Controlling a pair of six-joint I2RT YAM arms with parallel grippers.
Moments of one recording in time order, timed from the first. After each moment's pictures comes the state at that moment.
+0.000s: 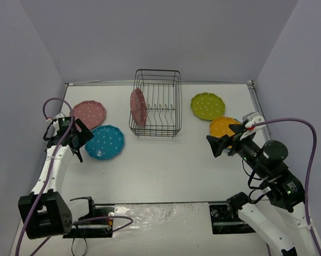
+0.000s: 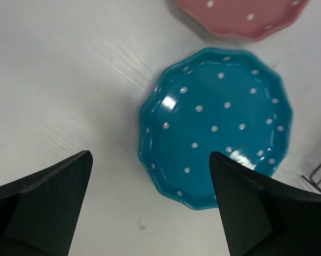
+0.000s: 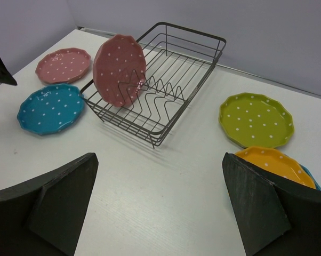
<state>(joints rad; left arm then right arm) 0.12 1.15 0.87 -0.58 -0.19 -0.56 0.44 0.53 0.97 -0.53 -0.08 0.05</state>
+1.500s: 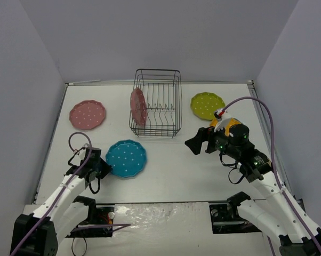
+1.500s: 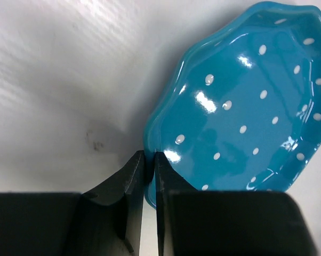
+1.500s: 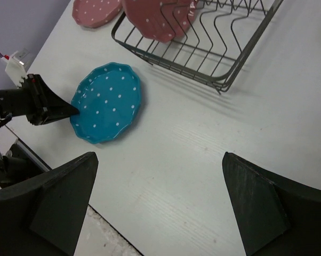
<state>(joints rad) -0.17 0.93 0.38 -0.44 -0.07 -0.96 0.44 0.76 0.81 -0.41 -0.29 0.32</state>
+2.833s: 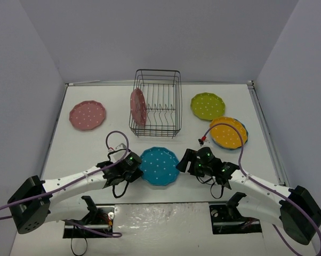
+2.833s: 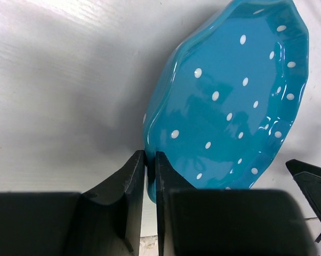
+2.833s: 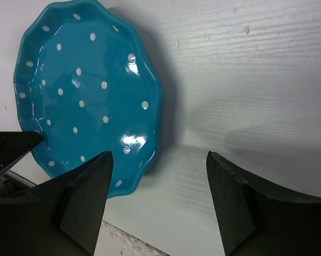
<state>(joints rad) -0.92 1.14 0.57 -0.44 -0.27 -1.40 0.72 1.00 0.36 -0.12 0.01 0.91</state>
